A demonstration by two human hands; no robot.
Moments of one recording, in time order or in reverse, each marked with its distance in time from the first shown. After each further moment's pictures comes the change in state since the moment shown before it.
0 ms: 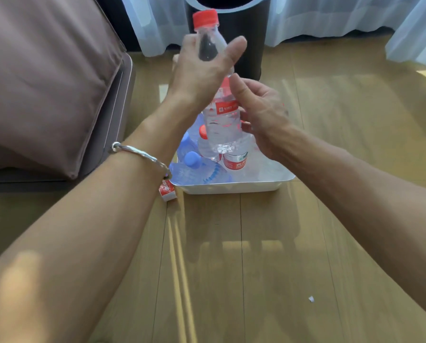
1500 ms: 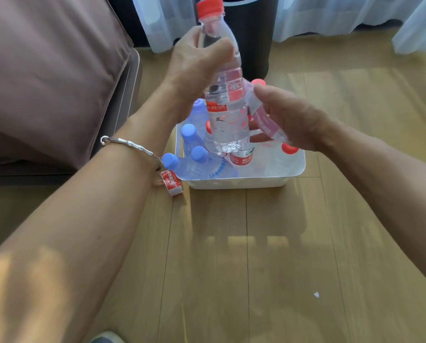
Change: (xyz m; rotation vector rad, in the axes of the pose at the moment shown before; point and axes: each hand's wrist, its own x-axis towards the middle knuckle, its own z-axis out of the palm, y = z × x) left_hand -0.005 0.003 -0.017 -0.191 -0.160 0.014; right_hand 0.001 0.002 -0.045 -0.211 -0.386 0.214
